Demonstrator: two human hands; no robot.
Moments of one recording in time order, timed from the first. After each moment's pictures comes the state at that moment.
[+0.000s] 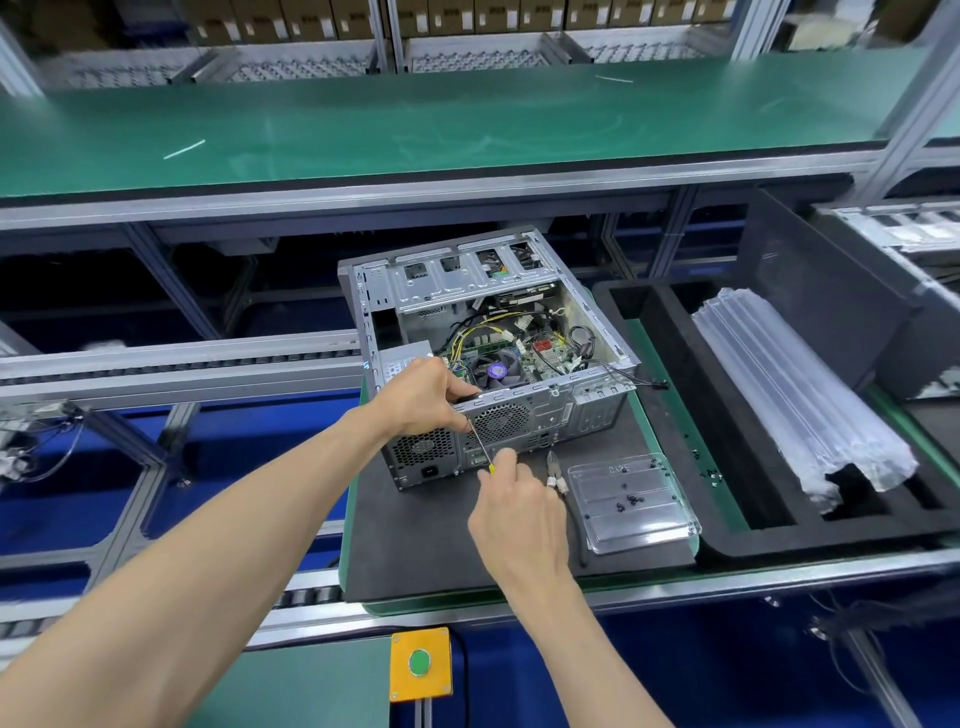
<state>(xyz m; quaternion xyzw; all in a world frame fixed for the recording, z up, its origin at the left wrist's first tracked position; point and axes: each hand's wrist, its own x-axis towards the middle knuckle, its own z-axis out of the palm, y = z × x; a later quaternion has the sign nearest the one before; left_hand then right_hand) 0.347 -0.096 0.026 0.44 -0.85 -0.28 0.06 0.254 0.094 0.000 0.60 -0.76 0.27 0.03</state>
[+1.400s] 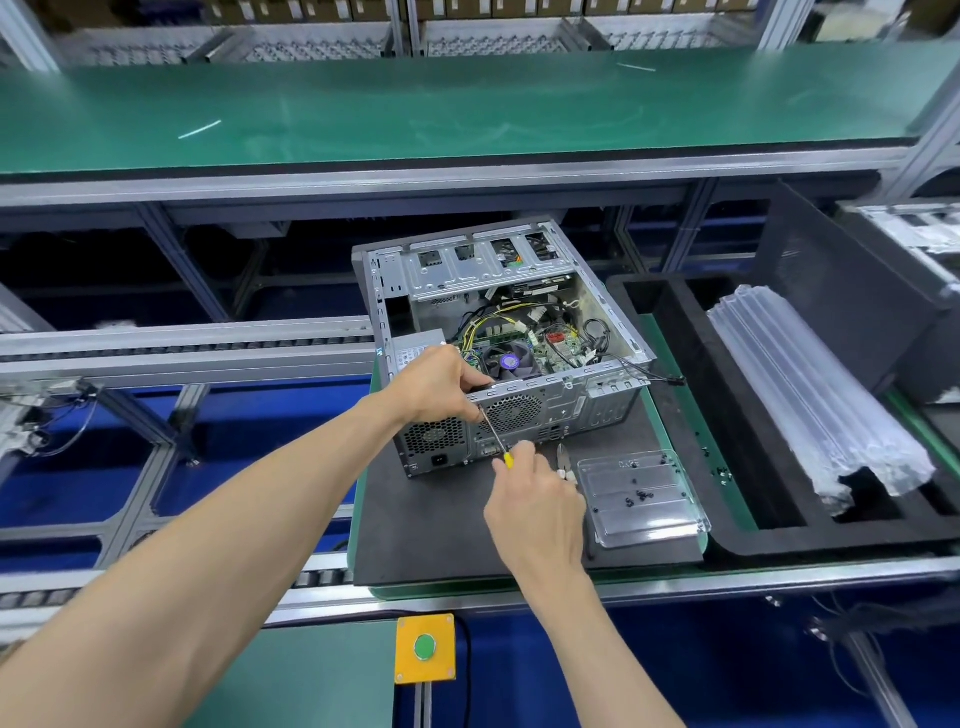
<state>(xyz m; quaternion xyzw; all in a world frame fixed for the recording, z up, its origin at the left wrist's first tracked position) 0.346 -0.090 0.034 0.46 -0.84 -0.28 0.06 0.251 0.094 -0.002 0.59 -0.76 0.27 0.04</state>
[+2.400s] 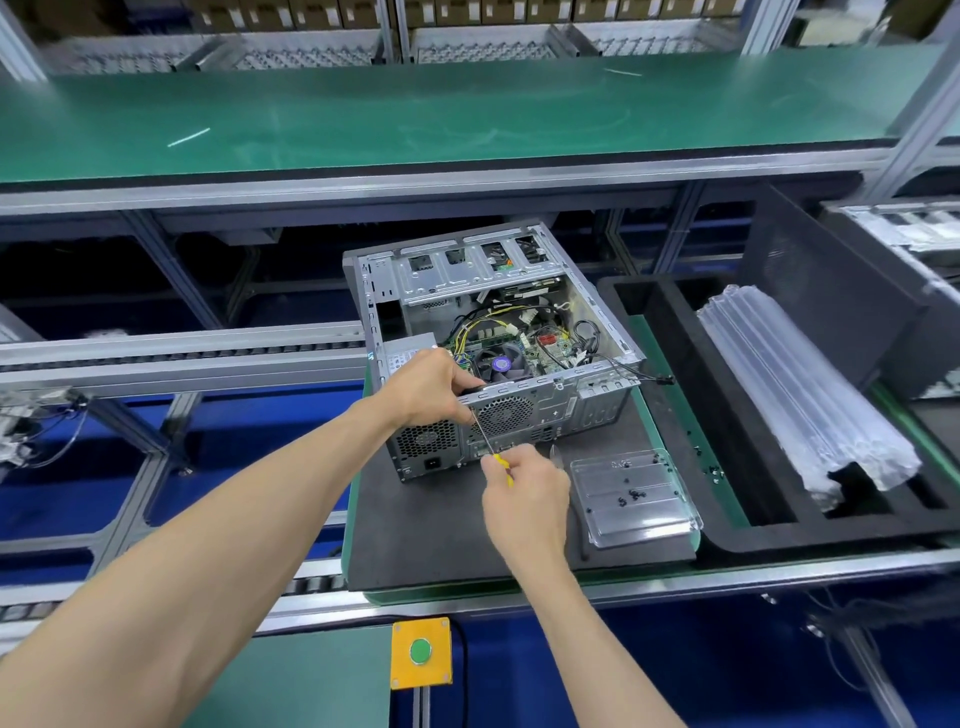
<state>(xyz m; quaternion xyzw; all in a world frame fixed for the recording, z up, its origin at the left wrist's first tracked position) 0.345 -0.086 0.037 0.46 -0.84 -0.28 0.05 0.248 0.088 0.010 0.40 -0.79 0.40 -0.25</state>
